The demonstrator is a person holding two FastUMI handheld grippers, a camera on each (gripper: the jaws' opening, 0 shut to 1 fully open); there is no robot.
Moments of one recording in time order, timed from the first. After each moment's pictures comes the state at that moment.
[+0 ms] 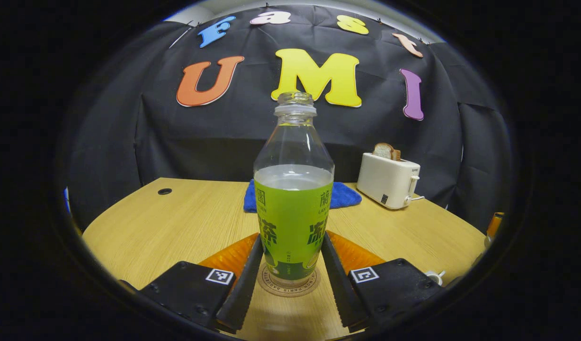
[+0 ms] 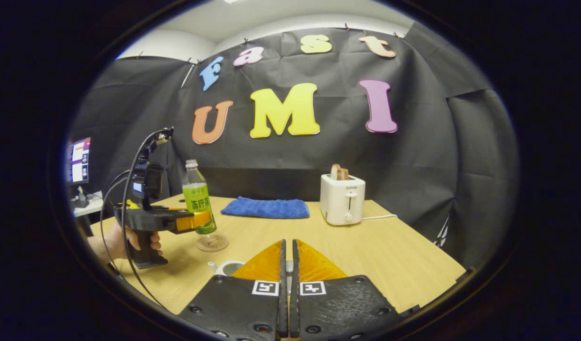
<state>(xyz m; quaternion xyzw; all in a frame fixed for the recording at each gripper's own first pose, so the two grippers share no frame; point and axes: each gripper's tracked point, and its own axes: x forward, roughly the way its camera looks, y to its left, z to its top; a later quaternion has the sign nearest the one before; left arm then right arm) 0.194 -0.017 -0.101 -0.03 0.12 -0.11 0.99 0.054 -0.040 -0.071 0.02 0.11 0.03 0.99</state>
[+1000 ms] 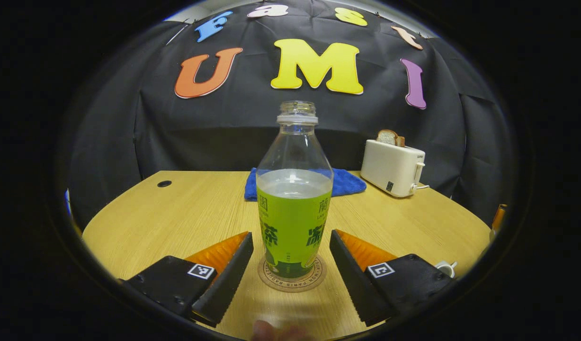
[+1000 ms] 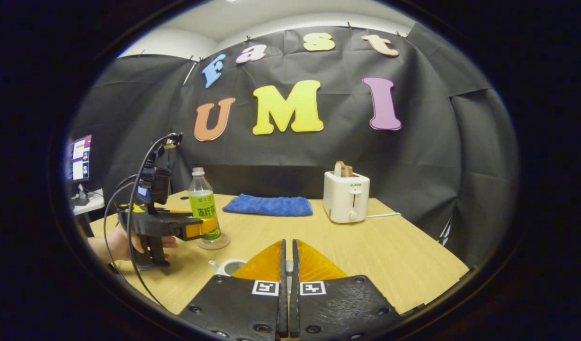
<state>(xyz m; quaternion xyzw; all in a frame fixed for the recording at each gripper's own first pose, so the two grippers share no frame) 0.188 -0.012 -0.121 -0.01 0.15 -0.09 0.98 0.058 -0.032 -0.074 0.02 0.11 0.04 0.99</state>
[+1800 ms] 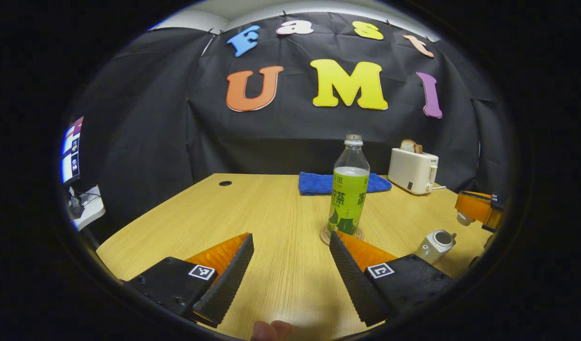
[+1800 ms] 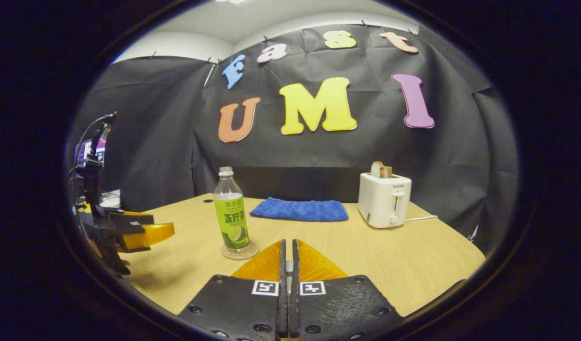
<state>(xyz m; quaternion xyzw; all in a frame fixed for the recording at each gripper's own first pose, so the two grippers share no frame) 0.074 0.094 -0.096 -0.01 0.11 0.02 0.99 0.096 0.041 -0.093 0.02 0.10 0.13 0.99</state>
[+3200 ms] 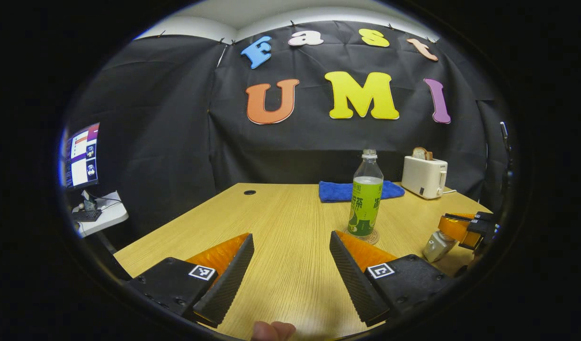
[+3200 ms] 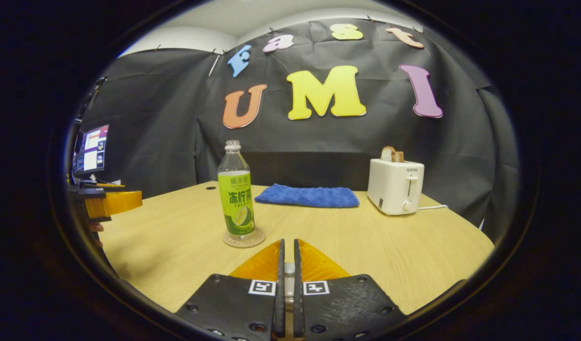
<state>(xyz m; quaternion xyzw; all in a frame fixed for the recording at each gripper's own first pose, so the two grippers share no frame) 0.044 0.118 -0.075 0.01 0.09 0.05 0.99 0.102 0.057 -0.129 0.01 0.12 0.13 0.98</state>
